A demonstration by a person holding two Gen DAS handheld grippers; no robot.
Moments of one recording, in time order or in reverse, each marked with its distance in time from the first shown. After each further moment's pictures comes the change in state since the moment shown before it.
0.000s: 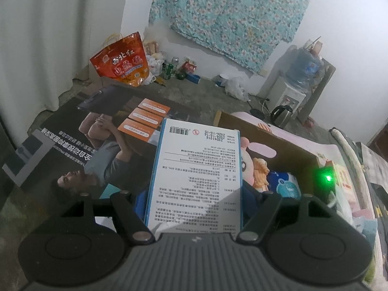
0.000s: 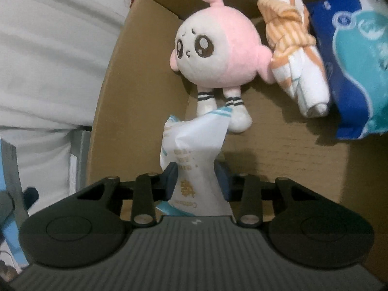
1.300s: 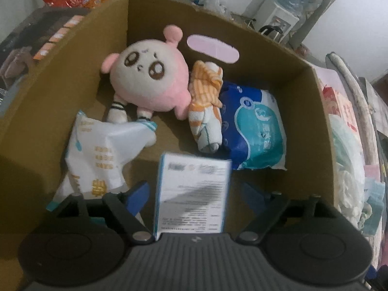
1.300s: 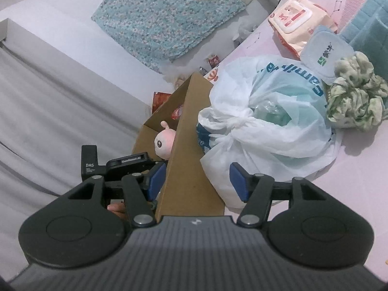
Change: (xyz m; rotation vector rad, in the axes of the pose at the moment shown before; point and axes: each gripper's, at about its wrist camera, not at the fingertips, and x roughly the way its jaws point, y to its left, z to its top) left arm 0.163 -0.125 -0.049 0.041 0.386 -0.052; right arm -0.279 -0.204 -0.161 0.087 -0.583 0.164
